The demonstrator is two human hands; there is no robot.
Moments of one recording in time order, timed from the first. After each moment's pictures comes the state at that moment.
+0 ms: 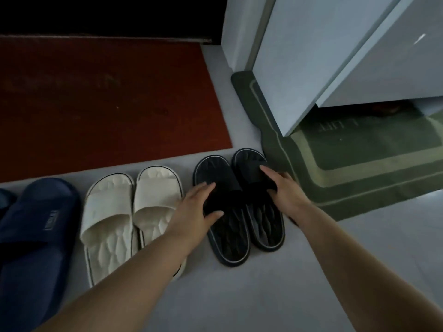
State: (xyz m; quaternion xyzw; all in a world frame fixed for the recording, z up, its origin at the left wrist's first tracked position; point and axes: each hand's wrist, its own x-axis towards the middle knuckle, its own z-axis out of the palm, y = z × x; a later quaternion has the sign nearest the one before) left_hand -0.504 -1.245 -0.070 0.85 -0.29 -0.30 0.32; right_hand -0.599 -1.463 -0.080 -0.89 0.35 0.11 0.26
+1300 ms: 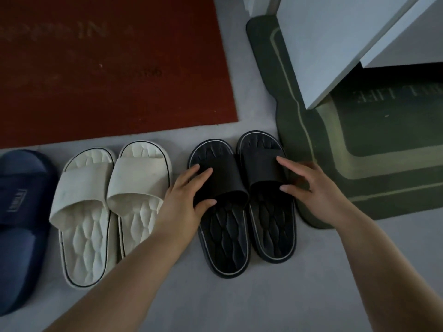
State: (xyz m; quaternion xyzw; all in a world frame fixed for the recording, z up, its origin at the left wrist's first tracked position) left_hand -0.515 -1.272 -0.102 0.88 -0.23 -0.25 0.33; right_hand -0.628 -1.512 -0.101 -0.88 0.25 0.09 0.39
